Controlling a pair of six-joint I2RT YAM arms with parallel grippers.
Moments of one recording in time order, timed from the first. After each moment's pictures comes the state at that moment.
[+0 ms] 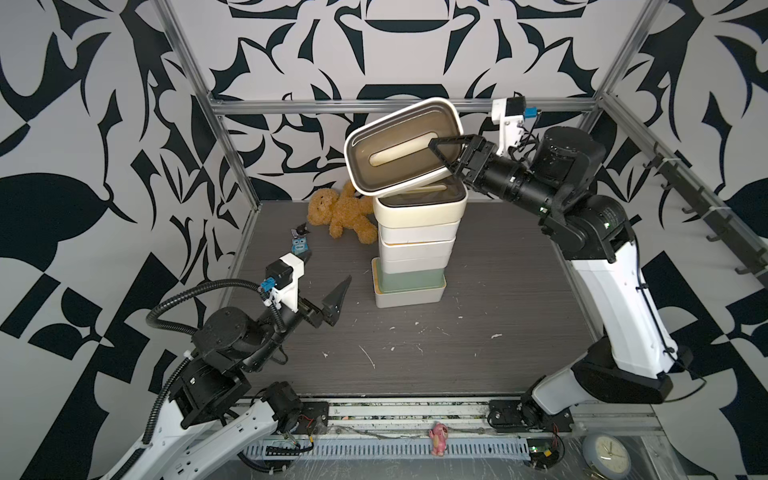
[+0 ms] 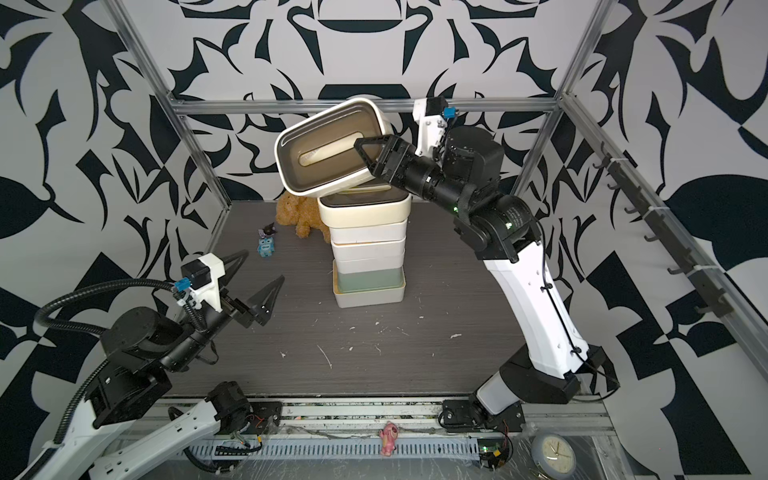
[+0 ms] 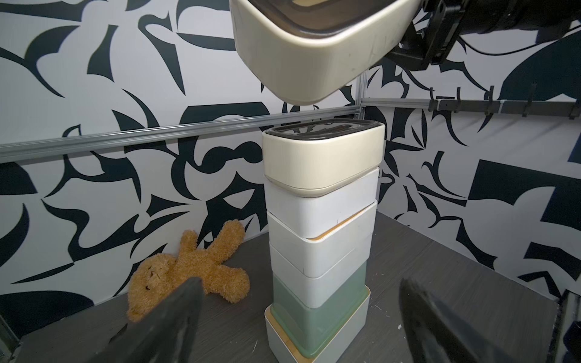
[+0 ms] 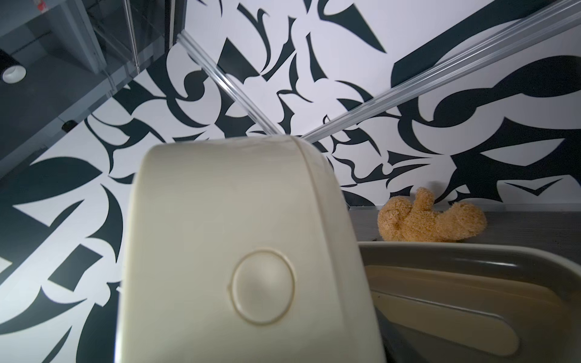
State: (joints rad) left arm -0.84 0.50 0.93 -0.33 -0.17 0.04; right arm 0.59 1.54 2.25 -0.69 -0.23 0.83
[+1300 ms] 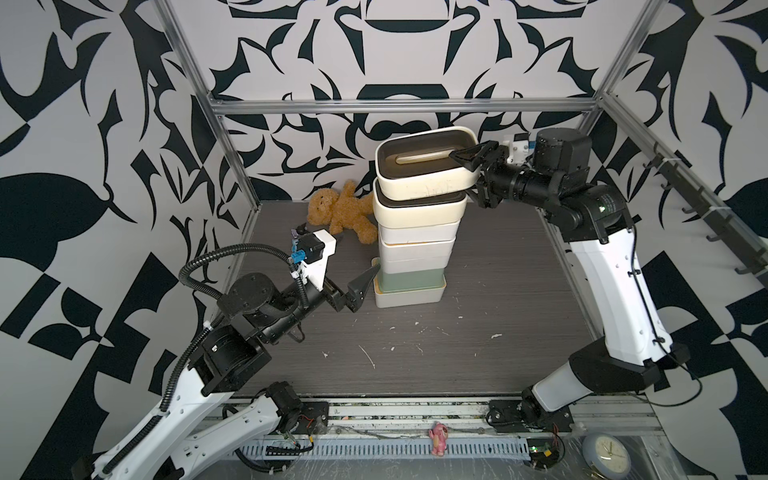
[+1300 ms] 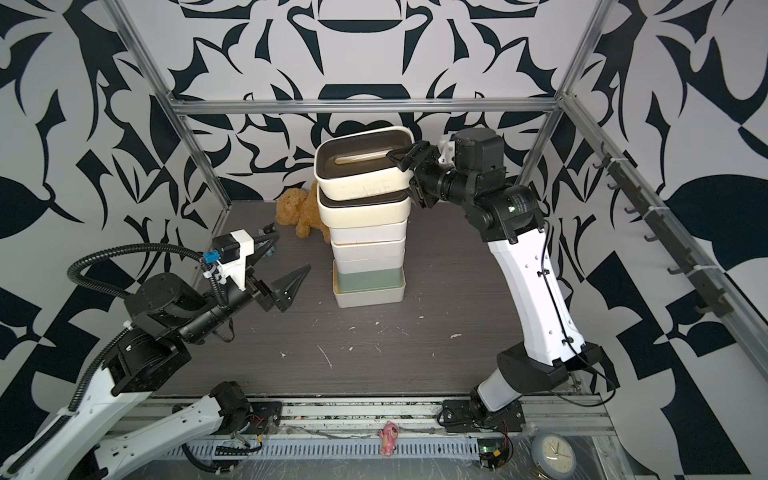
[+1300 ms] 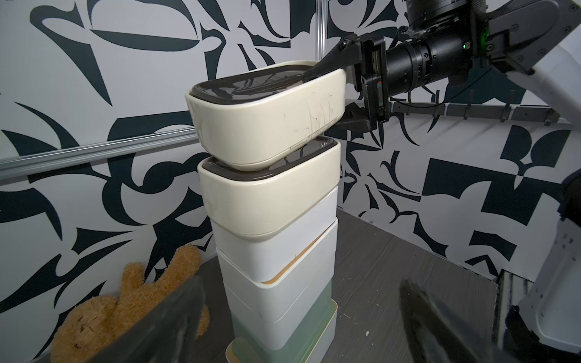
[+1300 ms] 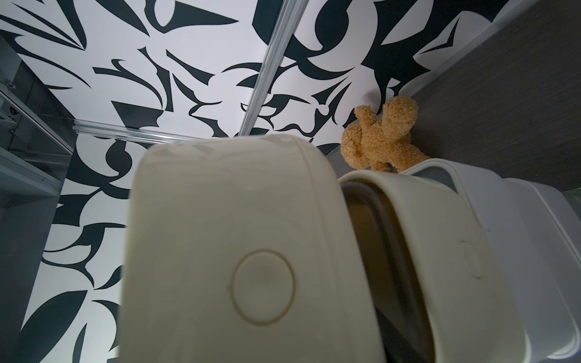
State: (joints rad) left arm -0.84 0.71 1.07 -0.28 -0.02 0.03; right arm 0.42 1.57 2.22 -0.91 -0.34 1.24
